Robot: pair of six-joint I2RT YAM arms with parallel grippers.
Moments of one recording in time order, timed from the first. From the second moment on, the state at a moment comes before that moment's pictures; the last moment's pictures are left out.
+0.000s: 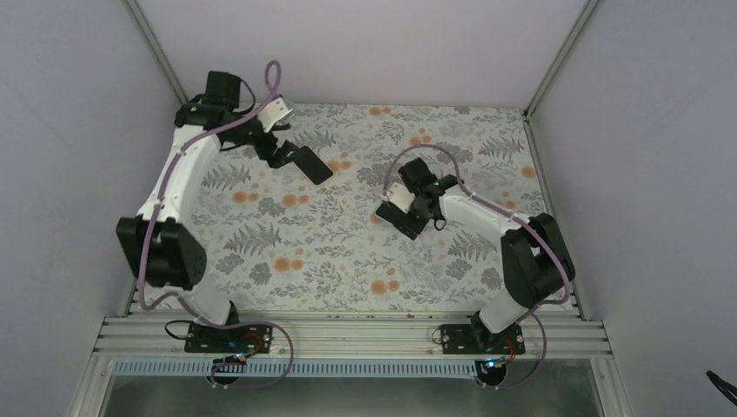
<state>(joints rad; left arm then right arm) -0.08 1.61 1.63 -0.96 0.71 0.72 0.51 1.63 1.03 -0.71 0.02 -0.46</state>
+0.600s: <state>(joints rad) -0.17 1.93 1.74 -1.19 0.87 0.69 0.63 1.61 1.16 -0.62 0.08 -0.45</state>
